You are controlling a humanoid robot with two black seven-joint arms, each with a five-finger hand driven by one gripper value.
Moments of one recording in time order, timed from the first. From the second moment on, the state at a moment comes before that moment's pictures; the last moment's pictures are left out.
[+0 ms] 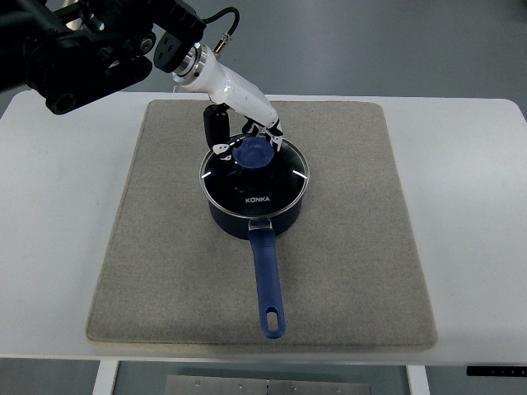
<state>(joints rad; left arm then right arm) -1.64 0.32 0.17 -0.89 1.55 -0.54 -0.61 0.05 0.00 -0.05 0.20 0.07 -0.02 0.04</state>
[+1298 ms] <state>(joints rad) -1.65 0.36 0.12 -0.81 1.48 -0.52 -0.61 0.05 0.00 -0.05 0.20 0.07 -0.02 0.04</state>
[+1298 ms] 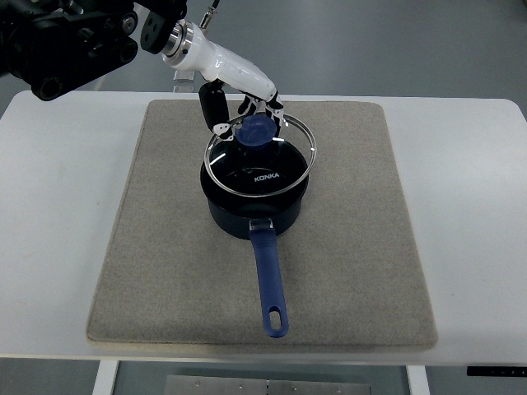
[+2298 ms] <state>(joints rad) -1.63 0.62 0.13 -0.67 1.42 -0.45 -0.61 0.05 0.00 -0.05 0.20 0.07 -0.02 0.04</state>
